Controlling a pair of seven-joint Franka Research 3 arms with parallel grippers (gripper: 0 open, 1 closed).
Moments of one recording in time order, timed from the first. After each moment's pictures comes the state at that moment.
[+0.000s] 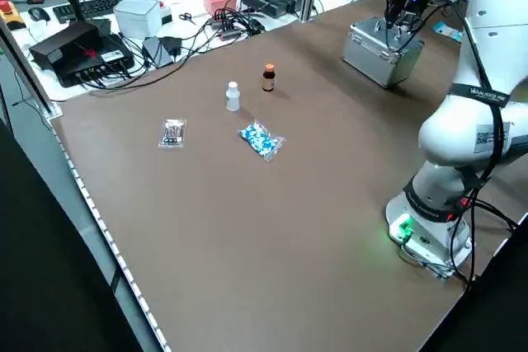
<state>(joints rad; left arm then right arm) -0.43 0.54 -0.38 -1.56 0.09 2.19 -1.01 0.52 0.60 -0.04 -1.78 1.18 2.16 -1.88</state>
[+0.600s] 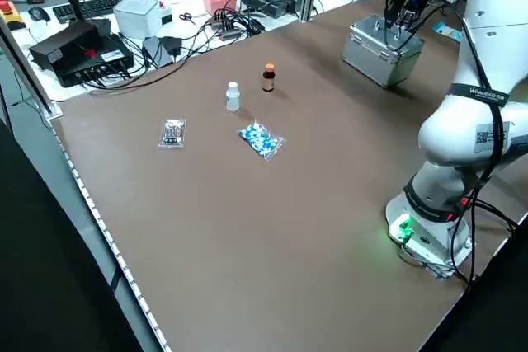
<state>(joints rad) -0.44 0.55 -0.37 -1.52 0.10 2.12 -1.00 0.52 0.59 -0.04 -1.78 1.18 2.18 -1.89</state>
